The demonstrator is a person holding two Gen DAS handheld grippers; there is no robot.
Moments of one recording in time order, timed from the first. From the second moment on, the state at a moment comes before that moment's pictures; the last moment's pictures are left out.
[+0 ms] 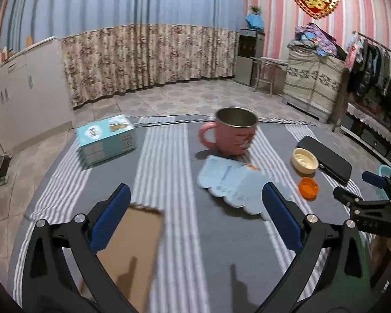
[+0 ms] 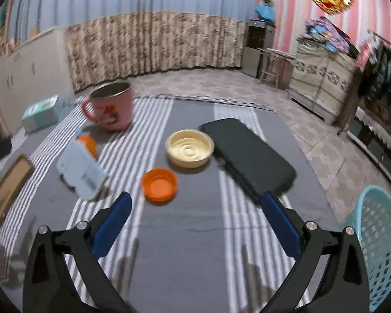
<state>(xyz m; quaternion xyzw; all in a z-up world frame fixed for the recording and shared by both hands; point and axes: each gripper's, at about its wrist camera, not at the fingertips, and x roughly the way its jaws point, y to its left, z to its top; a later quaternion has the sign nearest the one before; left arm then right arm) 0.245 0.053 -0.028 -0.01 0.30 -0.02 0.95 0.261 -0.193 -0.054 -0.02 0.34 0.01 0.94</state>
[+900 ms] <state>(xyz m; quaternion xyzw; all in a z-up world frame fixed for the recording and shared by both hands) 0.332 -0.015 -0.092 -0.08 0.47 -0.05 0.88 0.251 -0.249 -0.034 0.03 0.29 -0.02 0.96</state>
